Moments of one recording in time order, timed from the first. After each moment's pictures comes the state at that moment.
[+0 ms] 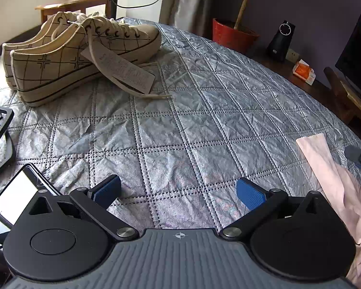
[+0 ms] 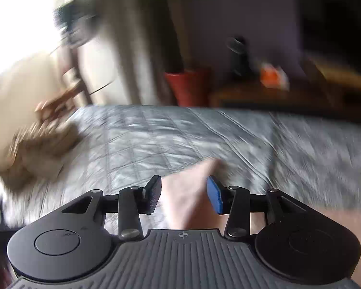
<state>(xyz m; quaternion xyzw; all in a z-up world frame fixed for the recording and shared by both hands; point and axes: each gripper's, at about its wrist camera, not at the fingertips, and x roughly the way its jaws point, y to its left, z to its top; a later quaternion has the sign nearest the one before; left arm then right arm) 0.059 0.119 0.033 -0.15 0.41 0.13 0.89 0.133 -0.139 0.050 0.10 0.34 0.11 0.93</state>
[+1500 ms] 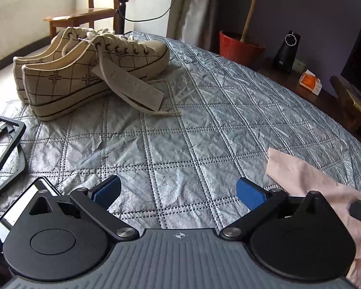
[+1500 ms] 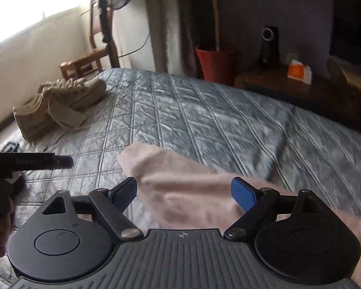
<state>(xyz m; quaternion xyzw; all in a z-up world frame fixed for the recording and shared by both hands) 0.057 0.121 0.042 -0.14 0.39 0.16 0.90 0.102 -0.114 0.062 -0.06 0.36 0.19 0.91</state>
